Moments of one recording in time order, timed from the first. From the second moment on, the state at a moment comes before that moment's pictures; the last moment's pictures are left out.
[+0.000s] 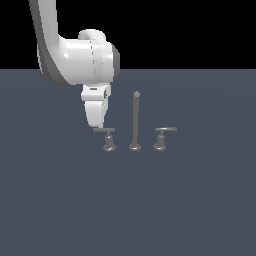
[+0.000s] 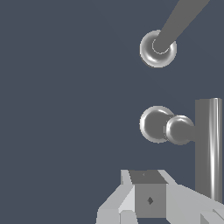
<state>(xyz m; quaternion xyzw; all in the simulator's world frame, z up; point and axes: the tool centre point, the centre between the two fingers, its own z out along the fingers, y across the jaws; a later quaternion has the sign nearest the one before) 0.045 0.102 0.091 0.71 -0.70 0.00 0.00</state>
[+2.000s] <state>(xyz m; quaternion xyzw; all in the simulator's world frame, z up) -0.029 0.114 0.089 0.72 -0.69 0.00 -0.01</state>
